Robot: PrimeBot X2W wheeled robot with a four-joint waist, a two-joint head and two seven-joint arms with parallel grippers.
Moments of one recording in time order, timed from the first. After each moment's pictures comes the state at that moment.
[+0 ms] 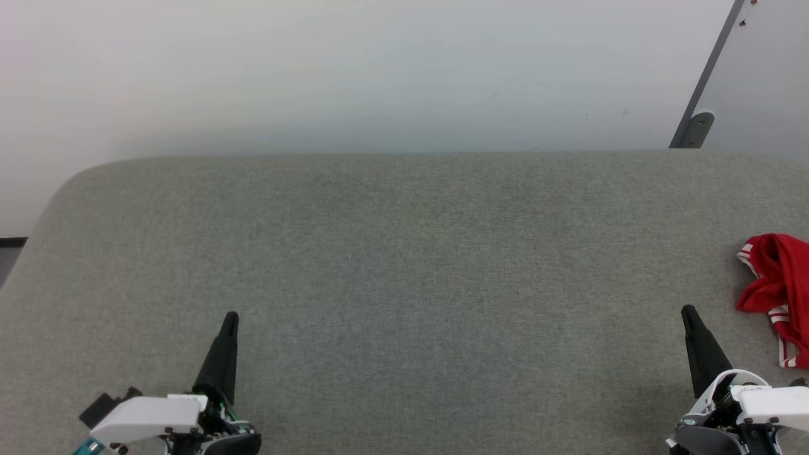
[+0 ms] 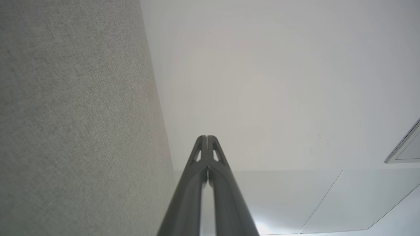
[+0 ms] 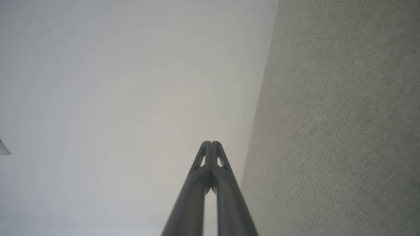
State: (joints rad) left arm -0.10 0.06 0.10 0.25 -1.63 -0.13 0.10; right arm -0.11 -0.05 -0.12 0.25 1.61 0.13 0.11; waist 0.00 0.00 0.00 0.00
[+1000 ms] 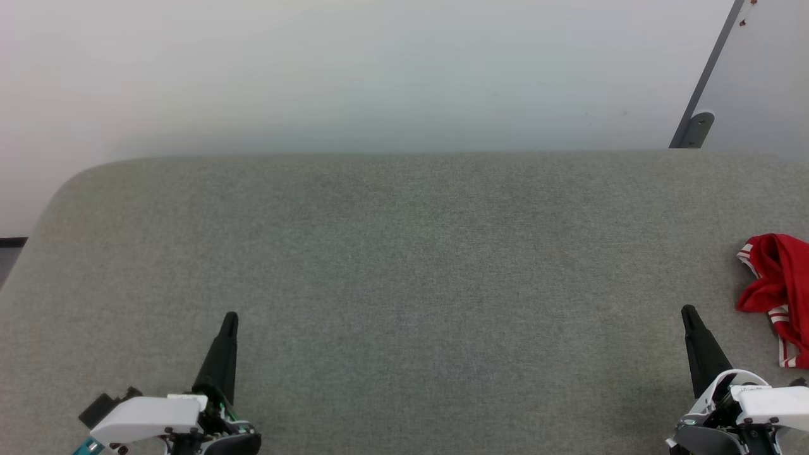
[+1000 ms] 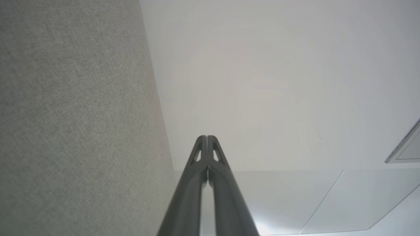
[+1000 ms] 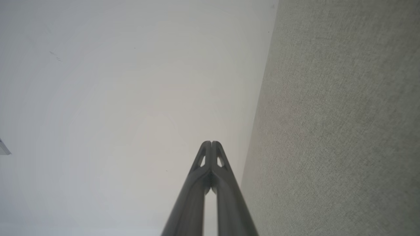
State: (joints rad) left arm -0.10 0.06 0.10 0.25 -1.62 -0.13 0.11; right arm -0.11 -0.05 -0.12 0.25 1.61 0.13 0.11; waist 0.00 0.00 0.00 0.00
